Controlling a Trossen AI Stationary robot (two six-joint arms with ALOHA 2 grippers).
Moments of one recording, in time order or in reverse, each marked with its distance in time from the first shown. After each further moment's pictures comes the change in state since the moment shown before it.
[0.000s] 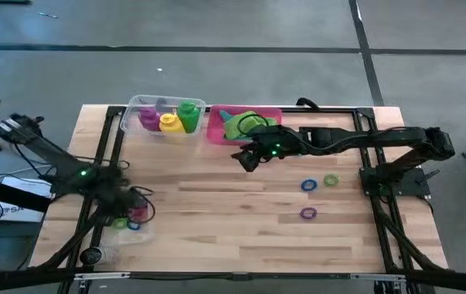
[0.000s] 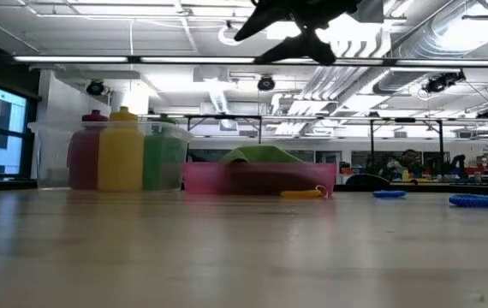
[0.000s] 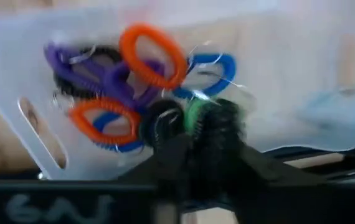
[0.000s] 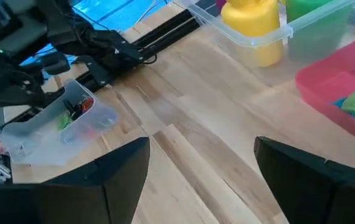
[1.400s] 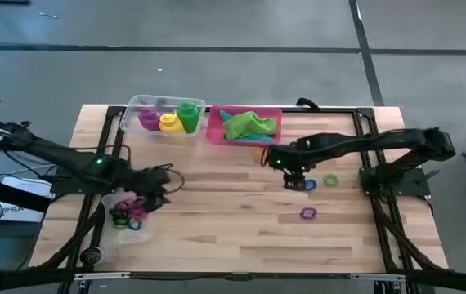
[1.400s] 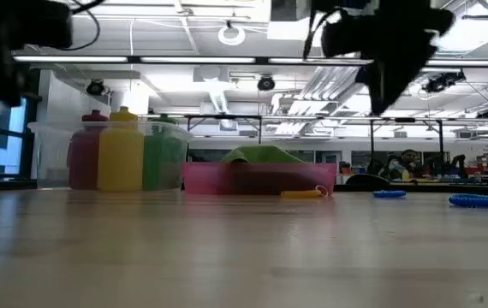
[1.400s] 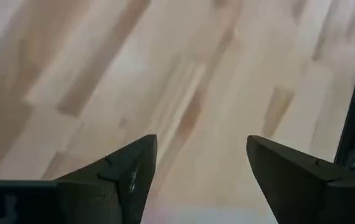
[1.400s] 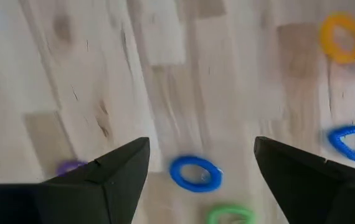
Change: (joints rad) left arm 0.350 0.000 -0.042 0.455 -0.227 -0.145; right arm 0.036 0.000 -0.071 -0.667 -0.130 -0.494
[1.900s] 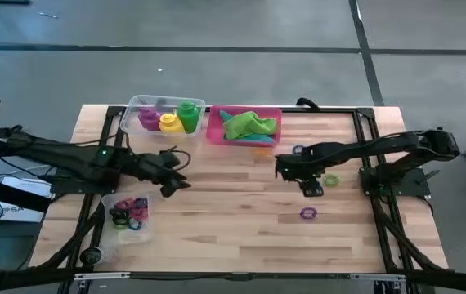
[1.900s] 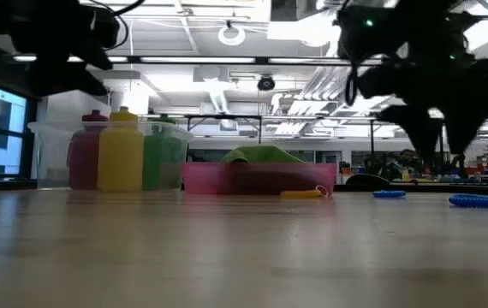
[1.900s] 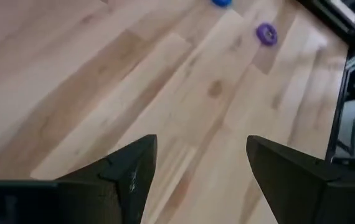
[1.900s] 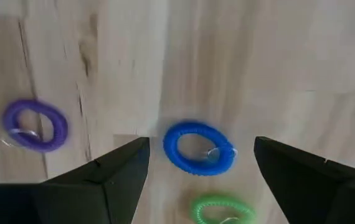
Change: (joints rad) left arm 0.192 0.000 0.000 0.206 -0.026 0.015; right arm -0.004 -0.038 -0.308 0.135 -0.078 -0.242
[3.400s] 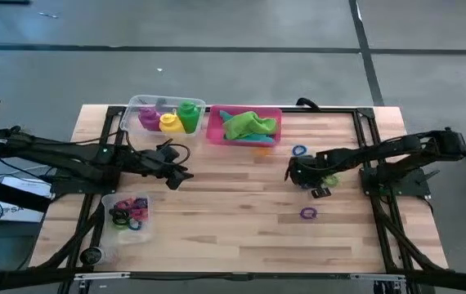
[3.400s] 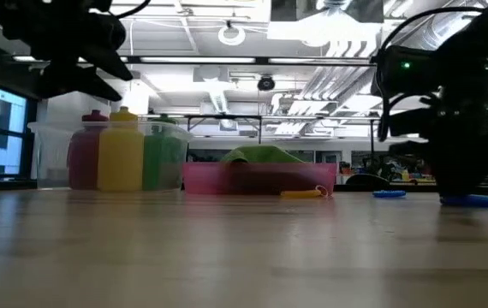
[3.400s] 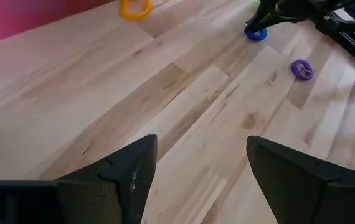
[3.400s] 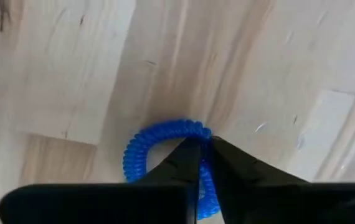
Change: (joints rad) left arm 0.040 0.000 0.000 0.003 -0.133 -0.025; right arm -0.049 -0.033 -0.380 0.441 0.035 -0.182
